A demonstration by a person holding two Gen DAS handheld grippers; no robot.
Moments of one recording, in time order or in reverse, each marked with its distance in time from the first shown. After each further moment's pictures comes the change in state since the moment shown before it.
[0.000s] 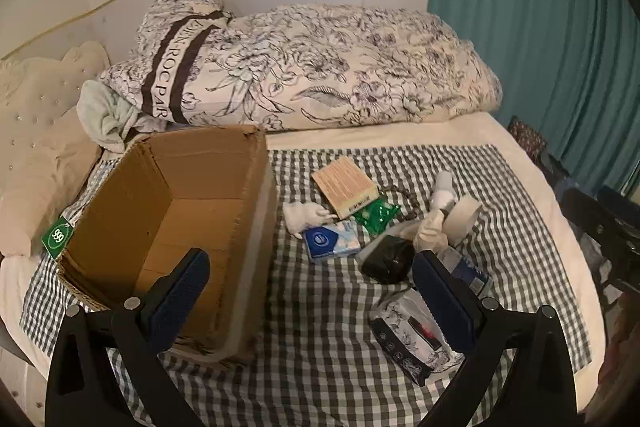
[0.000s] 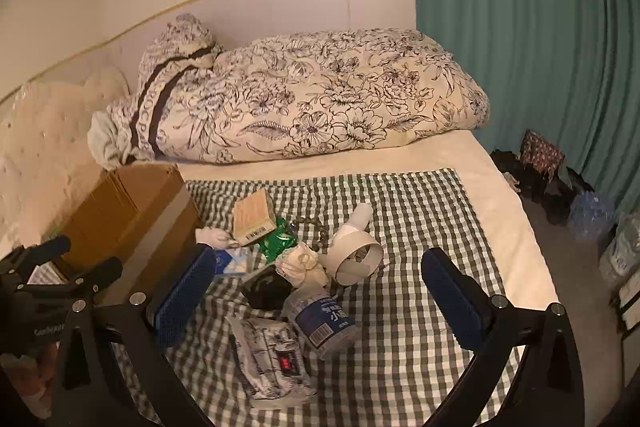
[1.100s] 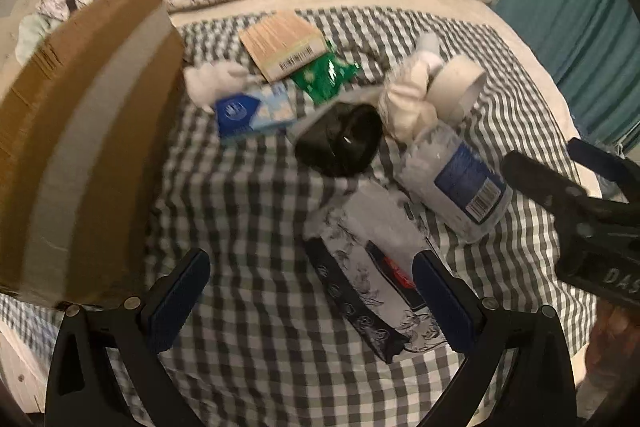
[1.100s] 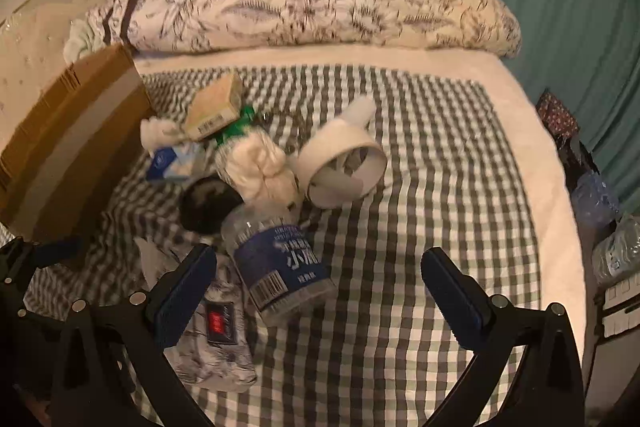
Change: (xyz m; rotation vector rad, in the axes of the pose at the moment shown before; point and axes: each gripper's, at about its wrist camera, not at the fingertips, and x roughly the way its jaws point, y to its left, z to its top) left arm 0.114 -0.067 -0.067 0.055 0.395 -0.107; right arm 0.123 -0.026 -0.058 -0.101 0.345 0.012
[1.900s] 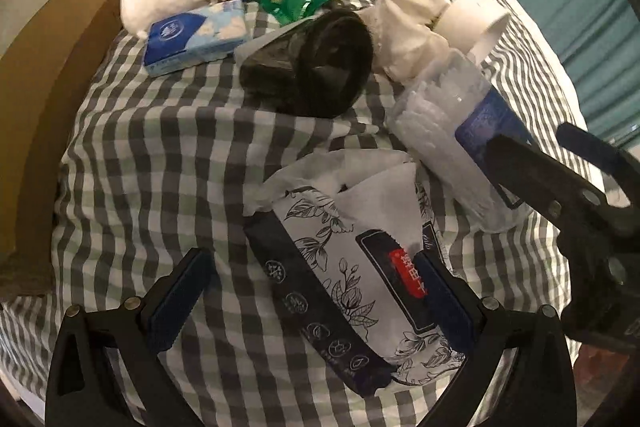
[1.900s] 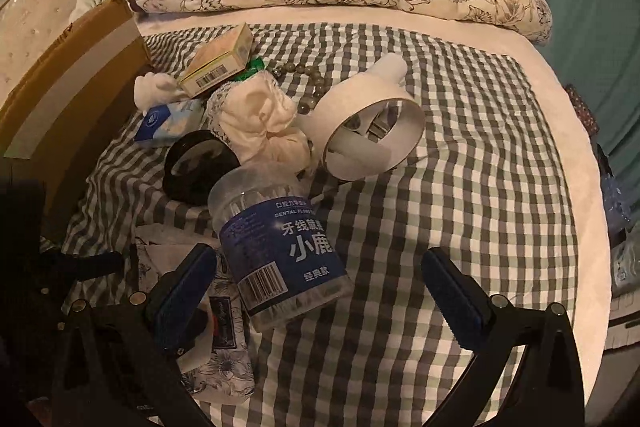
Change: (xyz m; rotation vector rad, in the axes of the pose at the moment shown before) left arm 0.060 -0.012 -0.011 0.023 0.123 -0.118; right arm 0.042 0.005 -0.008 -0.054 0.070 0.040
